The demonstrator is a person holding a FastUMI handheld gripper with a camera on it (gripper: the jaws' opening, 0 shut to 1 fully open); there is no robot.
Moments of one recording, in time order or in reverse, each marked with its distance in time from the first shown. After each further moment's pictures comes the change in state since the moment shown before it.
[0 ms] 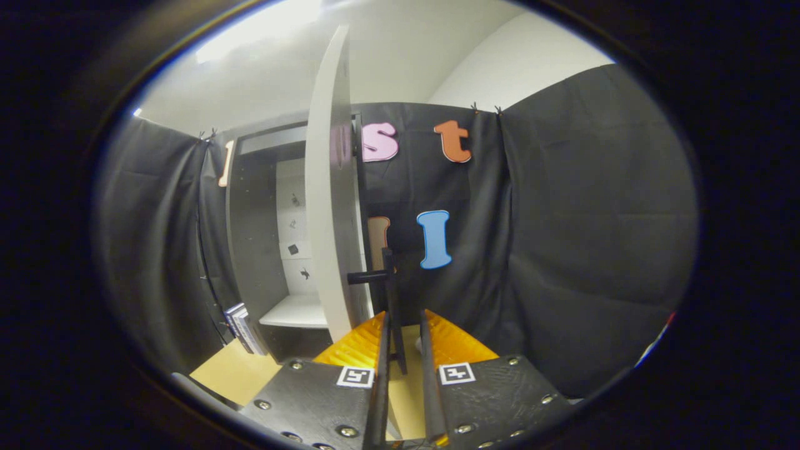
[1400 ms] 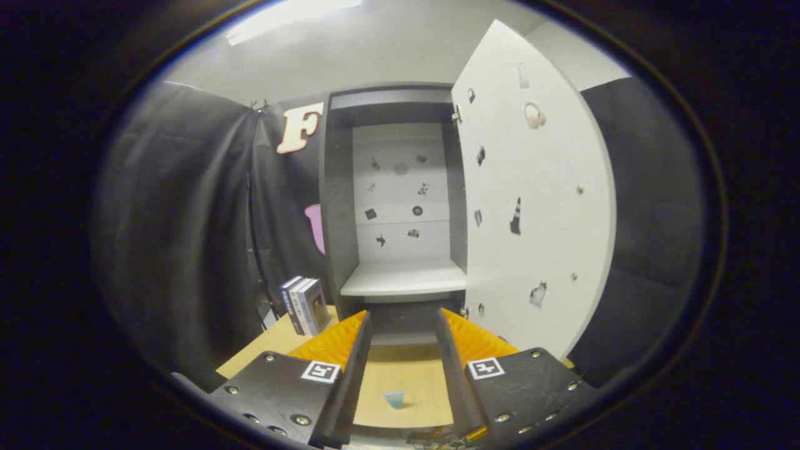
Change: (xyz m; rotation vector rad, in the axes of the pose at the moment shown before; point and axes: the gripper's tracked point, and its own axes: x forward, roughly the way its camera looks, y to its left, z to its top) arm -0.039 0.220 -0.124 -0.060 0.128 0.158
